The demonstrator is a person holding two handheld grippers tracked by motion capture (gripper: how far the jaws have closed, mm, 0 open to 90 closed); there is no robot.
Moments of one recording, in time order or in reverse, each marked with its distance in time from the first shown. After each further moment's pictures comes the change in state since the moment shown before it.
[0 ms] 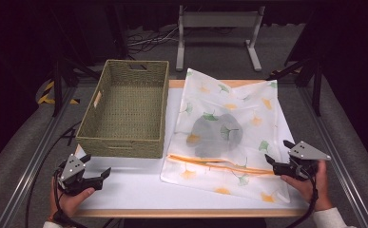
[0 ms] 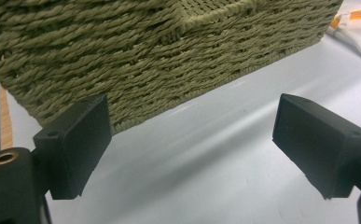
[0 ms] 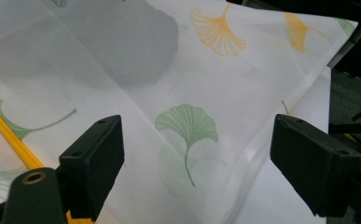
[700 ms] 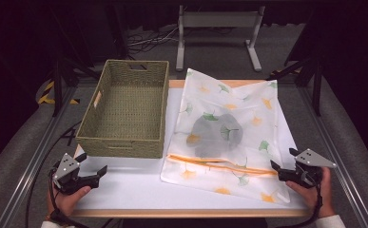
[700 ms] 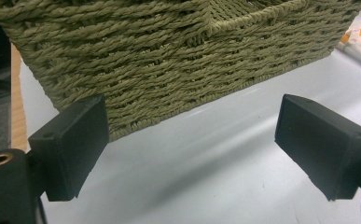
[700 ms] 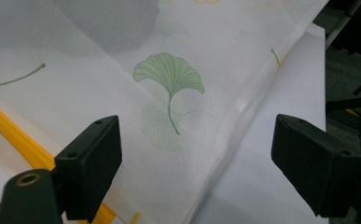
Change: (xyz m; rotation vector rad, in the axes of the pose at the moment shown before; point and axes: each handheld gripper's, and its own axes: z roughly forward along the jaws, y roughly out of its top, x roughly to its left) left arm 0.009 -0.004 -0.001 -0.038 0.006 -0.047; right arm -0.007 -0.034 -0.001 0.017 -0.020 0.087
